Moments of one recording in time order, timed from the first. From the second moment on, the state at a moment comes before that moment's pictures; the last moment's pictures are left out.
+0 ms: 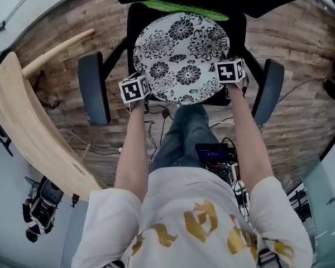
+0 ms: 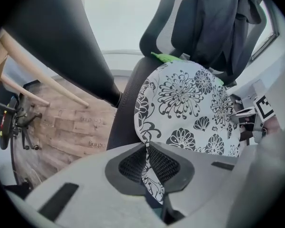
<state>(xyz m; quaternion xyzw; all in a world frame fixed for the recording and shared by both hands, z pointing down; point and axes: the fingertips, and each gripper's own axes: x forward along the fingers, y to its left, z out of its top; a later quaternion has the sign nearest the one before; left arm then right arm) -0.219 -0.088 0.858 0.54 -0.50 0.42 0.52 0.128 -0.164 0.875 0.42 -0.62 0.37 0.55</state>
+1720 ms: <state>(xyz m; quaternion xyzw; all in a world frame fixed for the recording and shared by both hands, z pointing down) -0.195 -0.098 0.709 0.65 -0.48 0.35 0.47 0.109 -0.146 0.711 0.46 -0.68 0.39 0.42</state>
